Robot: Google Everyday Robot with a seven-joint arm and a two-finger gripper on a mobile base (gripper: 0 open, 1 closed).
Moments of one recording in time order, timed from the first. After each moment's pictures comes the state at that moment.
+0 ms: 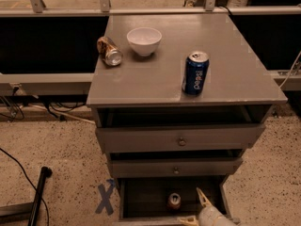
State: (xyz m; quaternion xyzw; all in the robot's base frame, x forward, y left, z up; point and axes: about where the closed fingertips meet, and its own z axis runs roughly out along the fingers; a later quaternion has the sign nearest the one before) arm 0.440 -0.177 0.318 -0.41 0.76 0.09 0.50
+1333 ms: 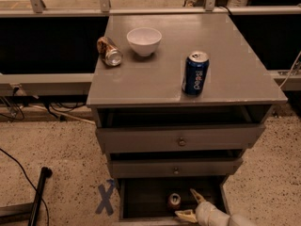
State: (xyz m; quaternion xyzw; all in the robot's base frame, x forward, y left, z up) arm 0.475 -0.176 0.242 -0.37 0.78 0.16 0.48
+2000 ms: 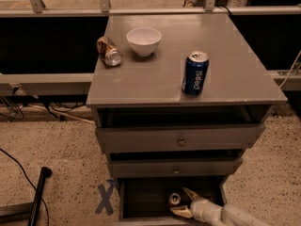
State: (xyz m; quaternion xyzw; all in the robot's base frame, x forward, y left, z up) arm 0.495 -0.151 0.209 -0.39 0.78 0.22 0.45
